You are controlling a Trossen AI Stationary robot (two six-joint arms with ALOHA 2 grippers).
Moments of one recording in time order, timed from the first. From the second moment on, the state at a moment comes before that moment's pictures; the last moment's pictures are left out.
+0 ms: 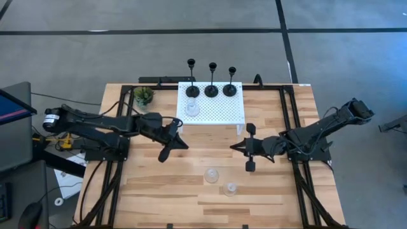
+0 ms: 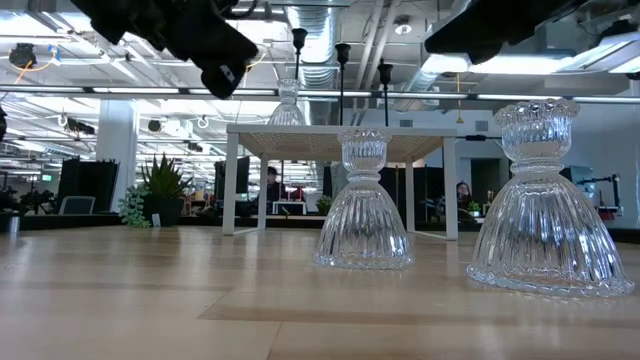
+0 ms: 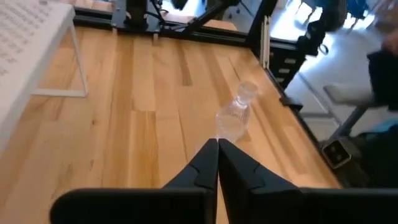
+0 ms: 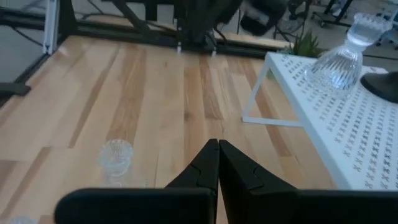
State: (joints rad) left arm -0.01 0.95 0.64 0.07 0.28 -0.07; right arm 0.39 1.11 0.65 0.03 0.47 0.03
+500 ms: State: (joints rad) left arm -0.08 0.78 0.41 0.29 0.25 0.22; right arm 0.38 1.11 0.64 0.01 0.47 -0.01
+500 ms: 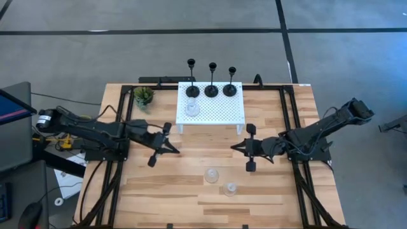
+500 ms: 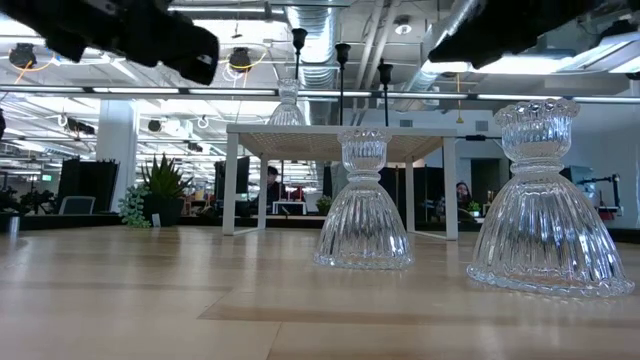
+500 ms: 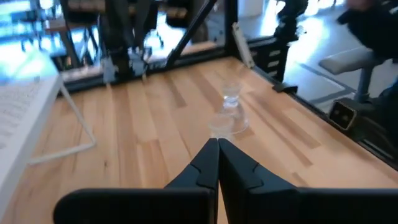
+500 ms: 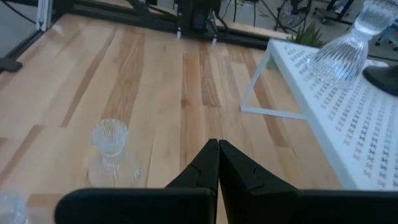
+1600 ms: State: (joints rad) left arm -0.09 0.63 0.19 0.44 0.39 0.19; right arm 0.45 1.12 0.39 0.28 0.47 0.21
